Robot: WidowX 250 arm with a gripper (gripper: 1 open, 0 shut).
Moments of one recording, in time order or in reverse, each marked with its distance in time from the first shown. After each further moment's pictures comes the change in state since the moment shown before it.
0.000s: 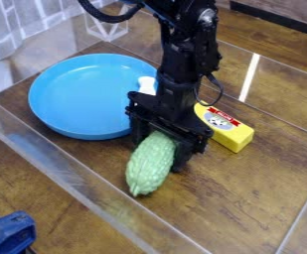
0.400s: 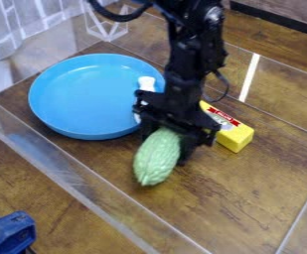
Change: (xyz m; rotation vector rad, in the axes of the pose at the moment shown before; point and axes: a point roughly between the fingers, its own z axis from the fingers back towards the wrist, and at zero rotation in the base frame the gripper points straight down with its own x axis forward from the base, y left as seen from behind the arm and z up) arm 0.008 -0.002 -0.002 0.000 -0.018 0.064
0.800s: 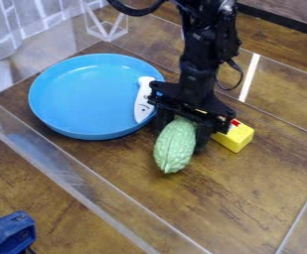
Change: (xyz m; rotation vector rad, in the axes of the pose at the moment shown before) arm 0.029 -0.009 0.001 -0.022 -0.049 0.050
